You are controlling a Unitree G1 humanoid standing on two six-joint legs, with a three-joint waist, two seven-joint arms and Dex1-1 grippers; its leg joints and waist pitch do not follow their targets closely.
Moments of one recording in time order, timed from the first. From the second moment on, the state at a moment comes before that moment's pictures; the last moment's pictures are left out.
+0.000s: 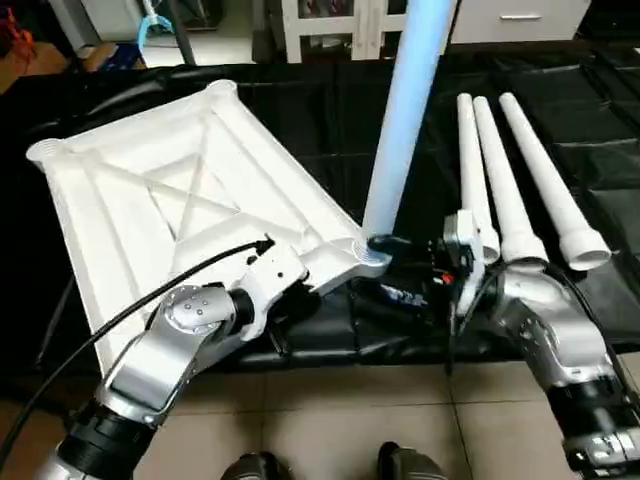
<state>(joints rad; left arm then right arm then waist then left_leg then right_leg) -0.33 0.43 -0.32 -0.13 -0.05 0.58 -0.76 -0.40 -0.40 0.06 0.28 0.41 0.24 1.19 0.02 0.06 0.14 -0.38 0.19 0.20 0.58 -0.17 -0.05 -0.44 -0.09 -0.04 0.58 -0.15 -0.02</state>
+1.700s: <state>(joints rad) -0.38 0.36 -0.35 -0.02 -0.03 0.54 -0.77 -0.57 -0.32 0.09 0.63 0.18 -0.05 0.89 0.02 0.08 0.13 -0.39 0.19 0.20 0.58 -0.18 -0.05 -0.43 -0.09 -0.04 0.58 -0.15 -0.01</state>
